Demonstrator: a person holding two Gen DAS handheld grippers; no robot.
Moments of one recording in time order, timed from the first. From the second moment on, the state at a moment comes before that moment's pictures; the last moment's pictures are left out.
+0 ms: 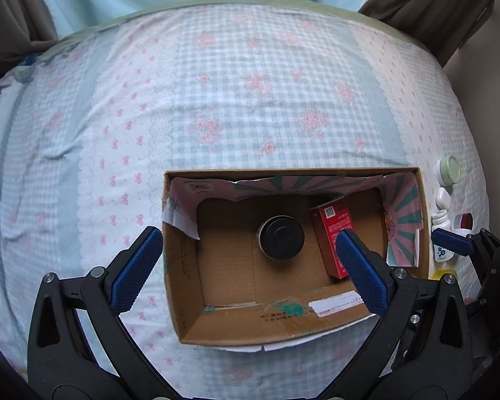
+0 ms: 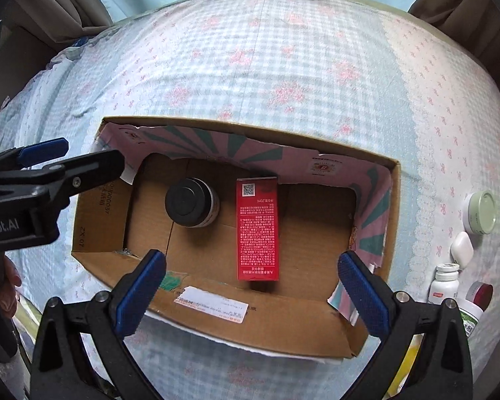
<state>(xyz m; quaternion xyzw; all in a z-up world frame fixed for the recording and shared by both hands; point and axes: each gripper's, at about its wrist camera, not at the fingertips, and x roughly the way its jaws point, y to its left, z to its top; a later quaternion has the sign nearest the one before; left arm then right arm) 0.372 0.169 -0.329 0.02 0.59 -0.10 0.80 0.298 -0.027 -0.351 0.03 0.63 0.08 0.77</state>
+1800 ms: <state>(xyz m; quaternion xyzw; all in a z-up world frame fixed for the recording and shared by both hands) 0.221 -0.150 -0.278 -0.03 0.60 -0.14 0.79 0.102 -0.397 -0.297 0.31 0.58 -0.03 0.75</state>
